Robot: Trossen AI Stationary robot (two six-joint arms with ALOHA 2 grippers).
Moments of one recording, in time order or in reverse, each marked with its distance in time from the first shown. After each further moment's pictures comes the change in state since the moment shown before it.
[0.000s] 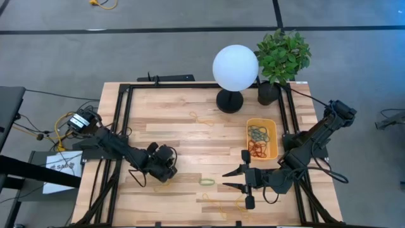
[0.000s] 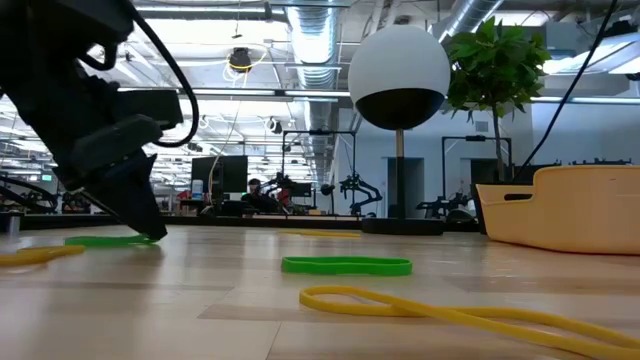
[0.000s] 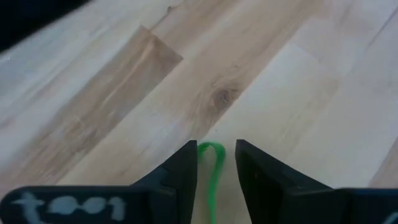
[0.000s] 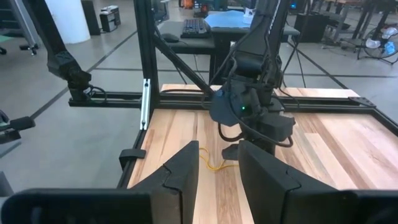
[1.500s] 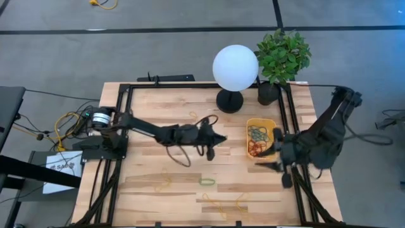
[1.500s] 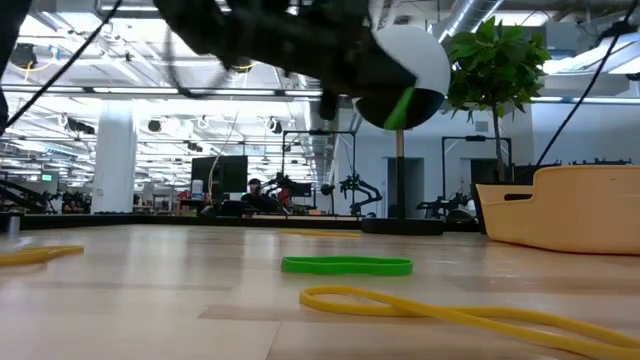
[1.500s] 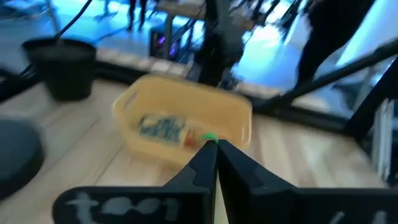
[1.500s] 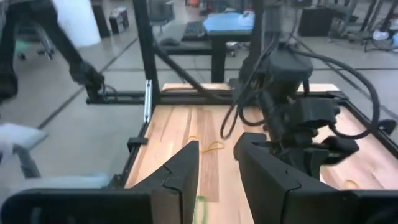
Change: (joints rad) left arm 0.431 0.222 0.384 0.911 0.425 0.928; right arm 0.116 -0.416 -0.018 -0.455 0.074 0.103
